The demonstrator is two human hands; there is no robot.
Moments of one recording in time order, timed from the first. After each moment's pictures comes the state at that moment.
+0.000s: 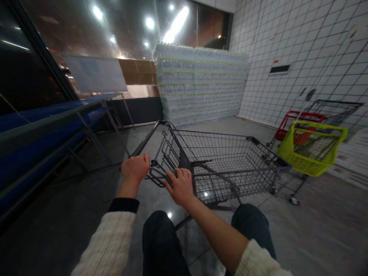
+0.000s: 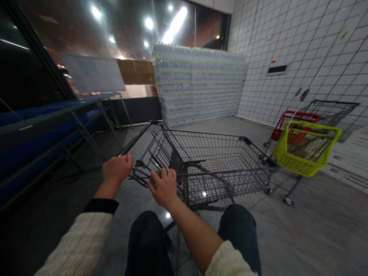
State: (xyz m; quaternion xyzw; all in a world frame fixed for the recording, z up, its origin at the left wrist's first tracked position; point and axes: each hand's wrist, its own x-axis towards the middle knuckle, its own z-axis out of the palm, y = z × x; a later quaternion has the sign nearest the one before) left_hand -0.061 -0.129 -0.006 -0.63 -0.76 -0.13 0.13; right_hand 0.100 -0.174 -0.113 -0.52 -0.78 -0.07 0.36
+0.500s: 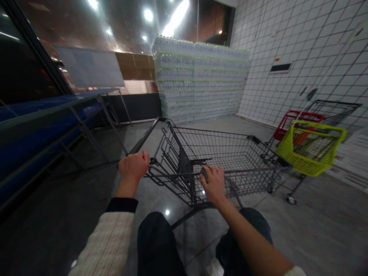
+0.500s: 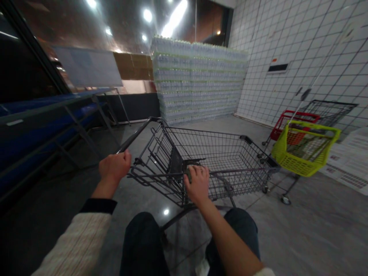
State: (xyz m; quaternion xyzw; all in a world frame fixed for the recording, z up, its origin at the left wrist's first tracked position) left_hand -0.062 -0.113 -0.014 -0.62 -0.76 -0.14 0.14; right_hand 0.212 -0.169 -0.141 -0.61 -0.68 -0.12 0.39
